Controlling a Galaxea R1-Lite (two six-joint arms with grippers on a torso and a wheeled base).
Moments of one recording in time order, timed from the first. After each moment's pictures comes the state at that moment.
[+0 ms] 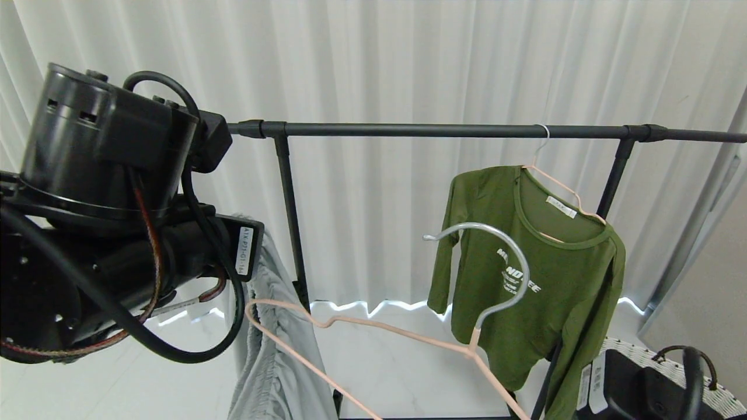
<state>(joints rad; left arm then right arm) -0.70 1.42 -1.12 0.29 0.69 -0.12 1.34 1.30 -0.61 -0.11 -0.21 0.34</state>
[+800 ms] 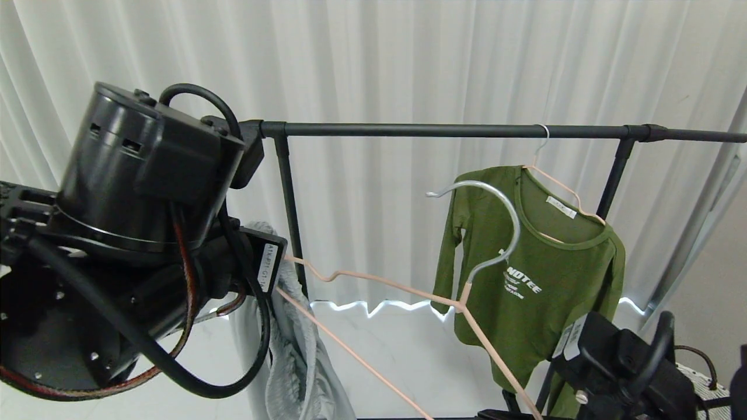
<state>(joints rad) -0.81 1.45 -1.13 0.30 0.78 -0.11 1.30 1.36 -0.62 -0.25 -0.28 0.34</state>
